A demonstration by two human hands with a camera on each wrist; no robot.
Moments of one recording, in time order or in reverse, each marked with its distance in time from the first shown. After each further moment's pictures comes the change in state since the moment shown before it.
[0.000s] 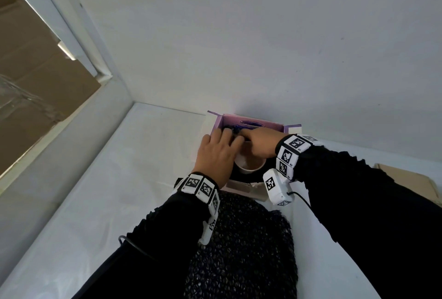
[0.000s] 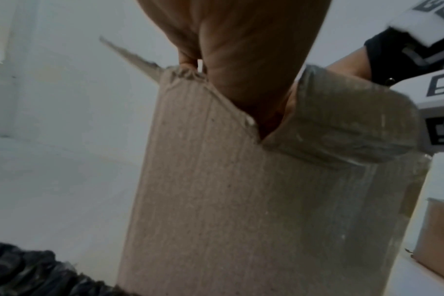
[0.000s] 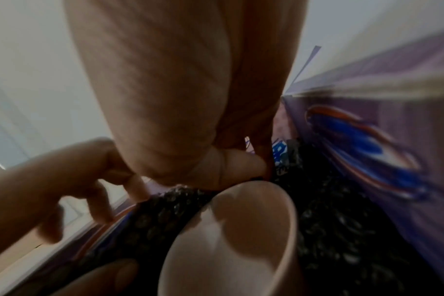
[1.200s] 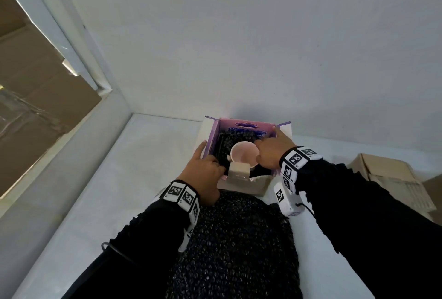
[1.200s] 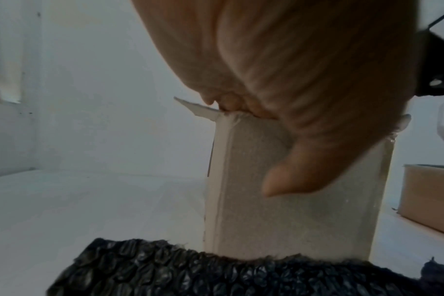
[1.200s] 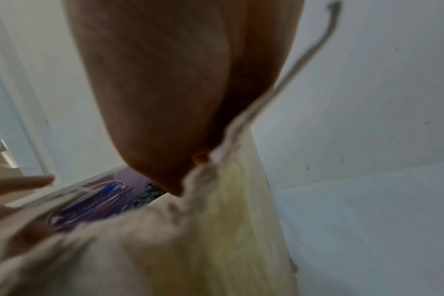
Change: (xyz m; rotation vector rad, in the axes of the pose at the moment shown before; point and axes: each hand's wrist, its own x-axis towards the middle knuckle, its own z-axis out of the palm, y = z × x) left_hand -0.042 -0.029 -0.023 -0.002 -0.397 0.305; right_hand -0.046 0.001 0.019 -0.367 0.039 0.197
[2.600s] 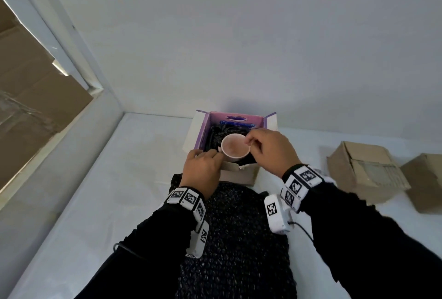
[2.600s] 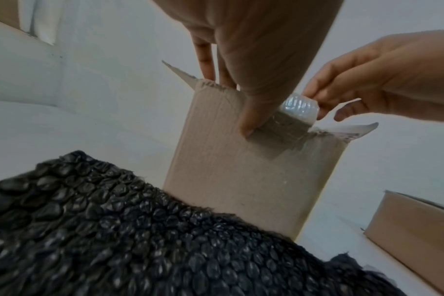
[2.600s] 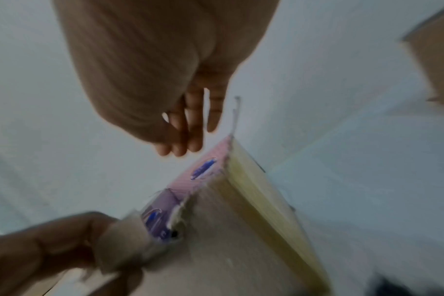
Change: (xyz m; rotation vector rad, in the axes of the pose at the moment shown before) left_hand 0.002 0.033 0.021 -0.244 0.508 -0.170; right_hand -0.064 -0.012 0.017 0.727 0.680 0.027
